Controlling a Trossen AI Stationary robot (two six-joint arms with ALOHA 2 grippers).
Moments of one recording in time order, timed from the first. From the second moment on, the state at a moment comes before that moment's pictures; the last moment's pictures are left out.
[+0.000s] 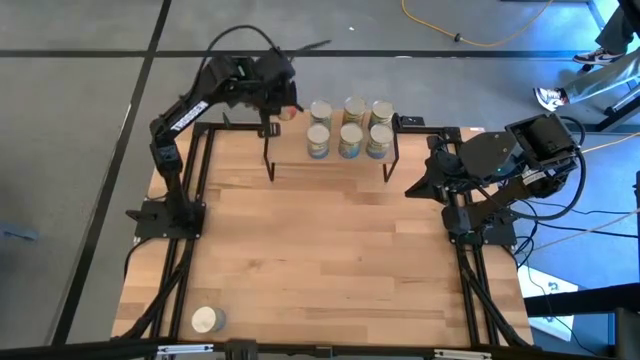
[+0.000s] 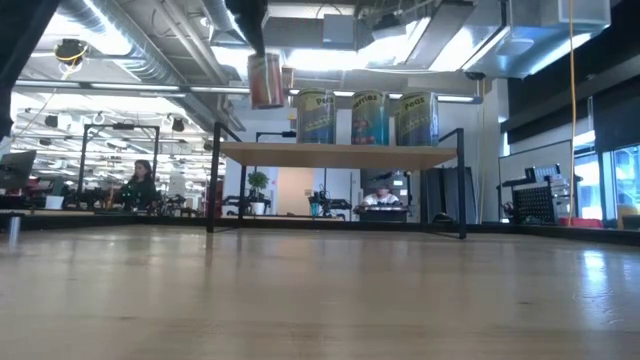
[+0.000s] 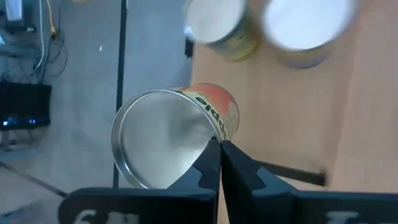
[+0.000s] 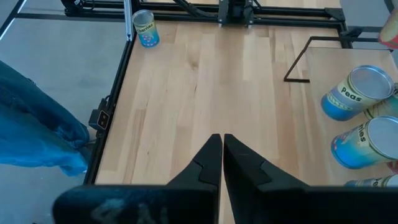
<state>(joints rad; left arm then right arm) 0.51 1.83 2.34 -1.54 -0.28 0.50 0.31 1.51 2.33 -1.57 0.15 0.17</state>
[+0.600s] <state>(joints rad) 0.62 1.99 2.34 -1.52 -0.14 0.64 0.31 1.51 2.33 -1.57 0.15 0.15</state>
